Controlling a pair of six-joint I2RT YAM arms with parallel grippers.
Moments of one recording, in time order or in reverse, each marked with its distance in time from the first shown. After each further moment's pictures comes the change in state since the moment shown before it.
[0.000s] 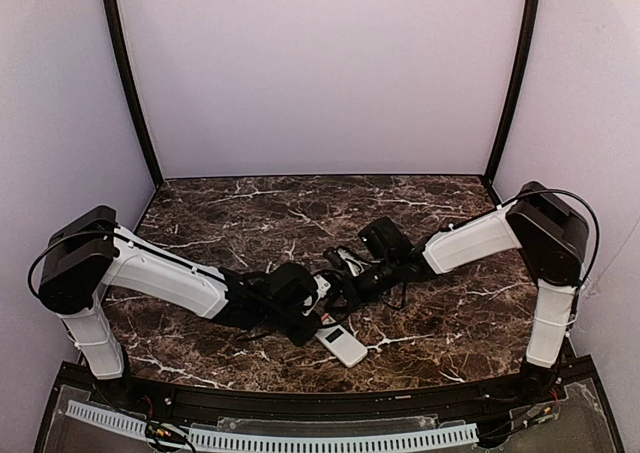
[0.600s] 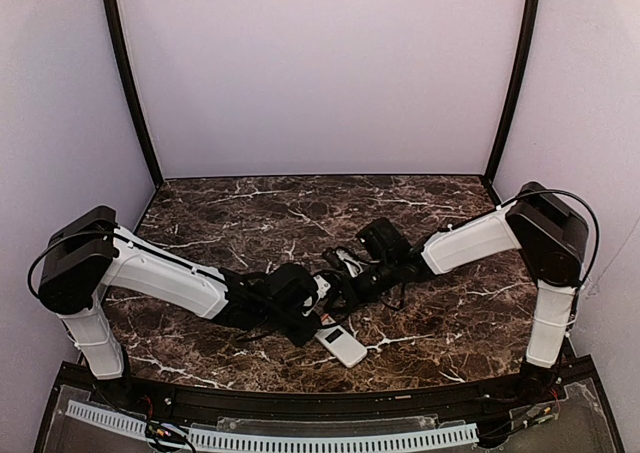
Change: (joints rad) left arm -0.002 0.000 0.000 -0.004 -0.007 -0.001; right arm 0.013 0.002 0.008 -0.014 0.026 -0.008
